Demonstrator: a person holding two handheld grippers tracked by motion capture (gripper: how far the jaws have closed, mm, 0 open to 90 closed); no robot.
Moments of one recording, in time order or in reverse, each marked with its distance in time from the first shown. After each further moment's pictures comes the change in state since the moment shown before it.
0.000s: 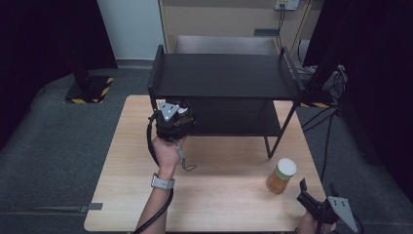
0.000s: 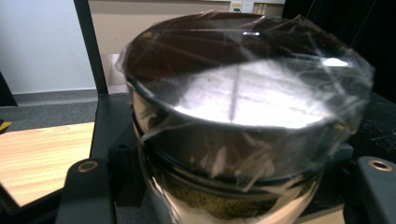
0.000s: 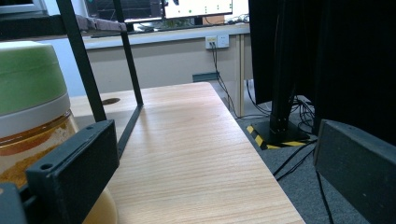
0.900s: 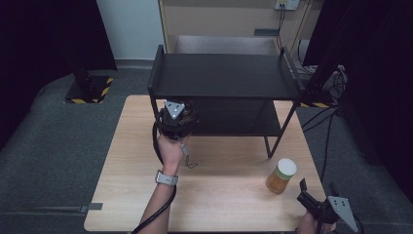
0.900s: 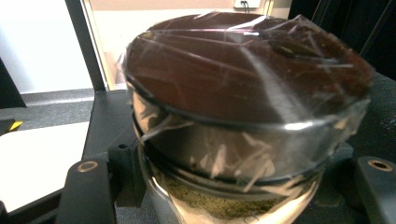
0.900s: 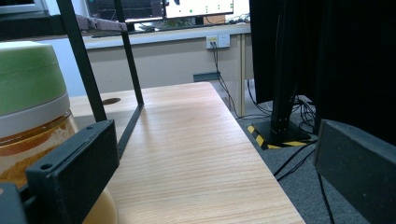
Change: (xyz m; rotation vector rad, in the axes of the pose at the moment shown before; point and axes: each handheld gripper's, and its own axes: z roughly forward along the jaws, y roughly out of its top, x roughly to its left) left arm -0.010 -0.003 0.021 0.019 0.033 0.033; right arm -0.001 0.000 0.000 0.000 0.005 0.001
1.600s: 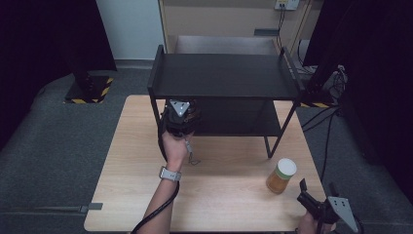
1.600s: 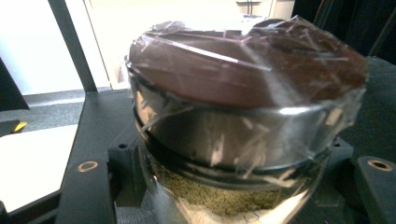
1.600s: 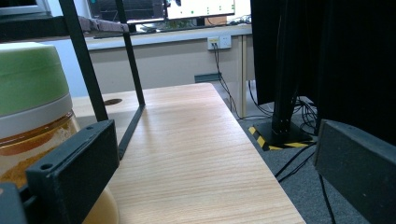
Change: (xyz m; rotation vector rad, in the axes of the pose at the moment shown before) left arm -0.007 -0.002 0.021 0.004 0.015 0.007; right arm -0.001 -0.001 0.000 -0.003 0.005 -0.001
